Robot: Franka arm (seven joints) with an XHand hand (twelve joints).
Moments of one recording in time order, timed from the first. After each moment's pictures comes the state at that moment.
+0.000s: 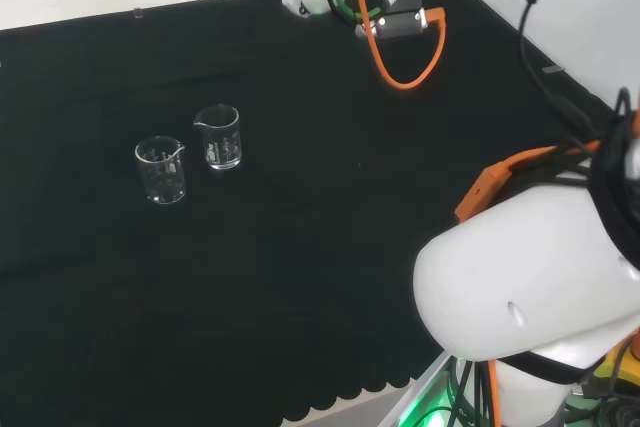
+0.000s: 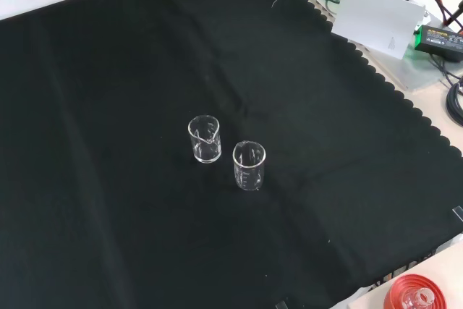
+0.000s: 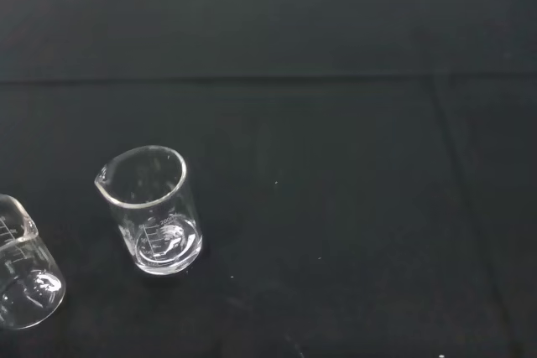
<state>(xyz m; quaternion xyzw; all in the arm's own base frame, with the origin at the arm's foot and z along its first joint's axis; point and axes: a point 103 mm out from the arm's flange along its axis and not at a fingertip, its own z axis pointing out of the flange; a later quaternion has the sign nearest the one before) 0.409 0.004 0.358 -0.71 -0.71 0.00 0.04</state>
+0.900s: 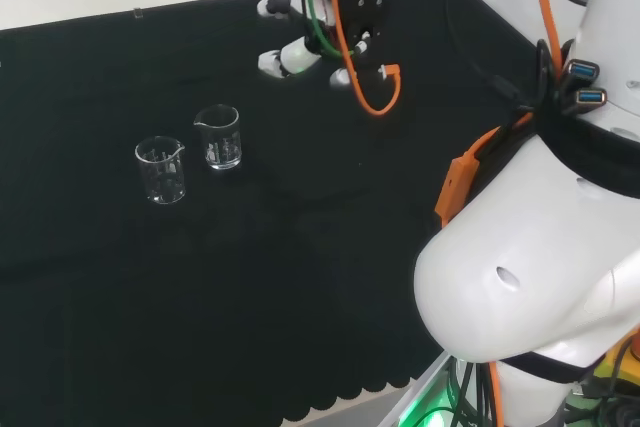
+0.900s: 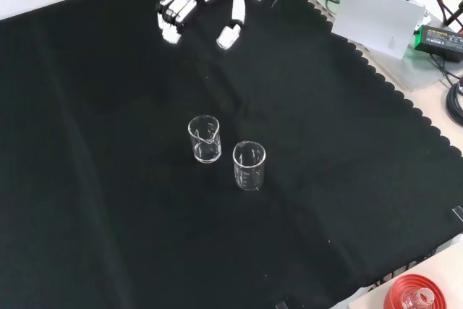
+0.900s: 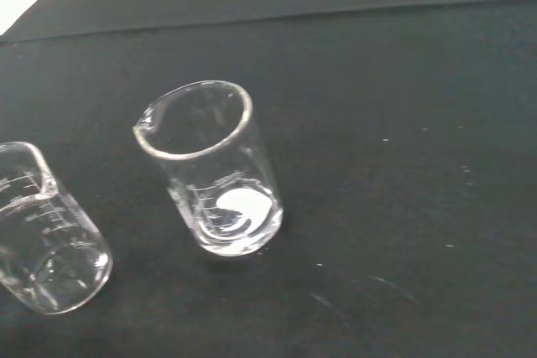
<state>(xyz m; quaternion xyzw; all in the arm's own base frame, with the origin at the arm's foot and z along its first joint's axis) 0.483 0.023 0.244 -0.64 -0.76 -0.05 0.10</state>
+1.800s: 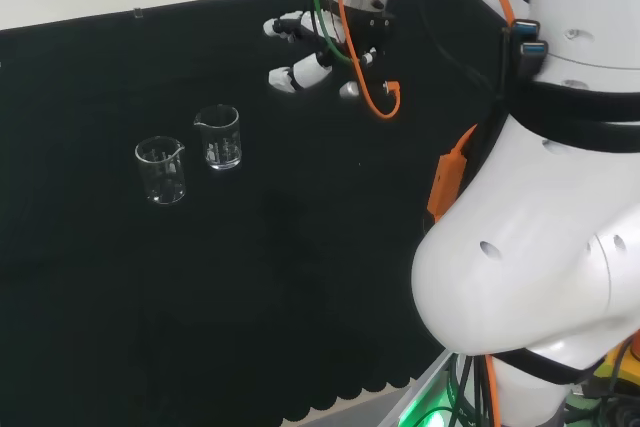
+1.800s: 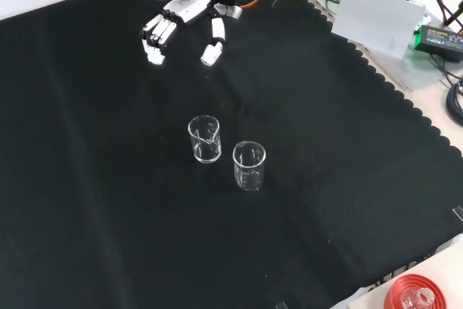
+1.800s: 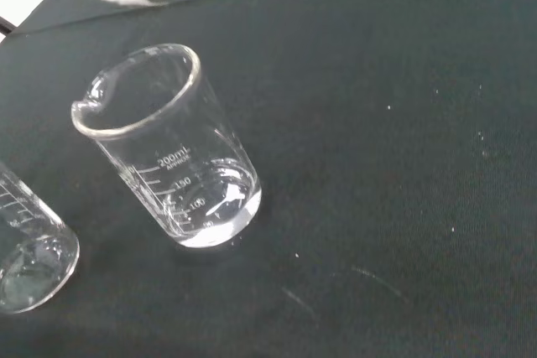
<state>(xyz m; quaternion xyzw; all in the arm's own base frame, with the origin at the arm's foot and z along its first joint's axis) 0.522 -0.010 0.184 -0.61 -0.78 -0.07 0.15</state>
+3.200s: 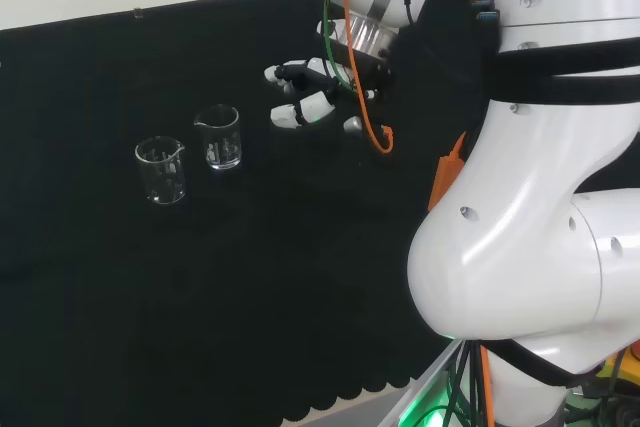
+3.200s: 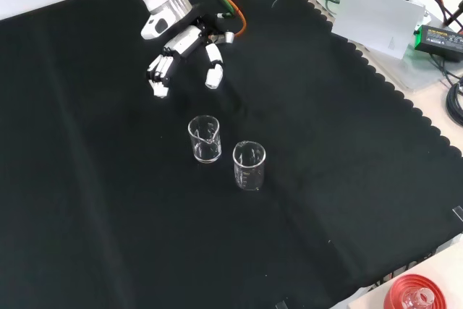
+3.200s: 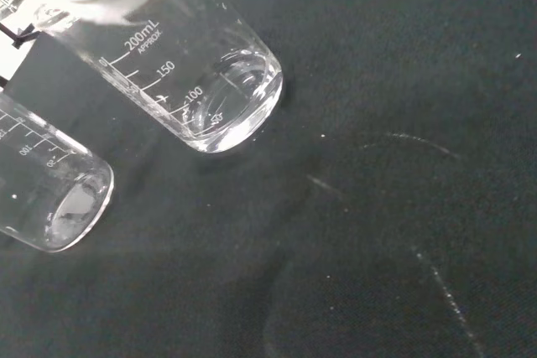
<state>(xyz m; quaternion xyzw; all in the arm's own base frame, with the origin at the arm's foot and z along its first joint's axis) 0.533 -0.012 0.096 -0.56 -0.77 -0.12 0.29</state>
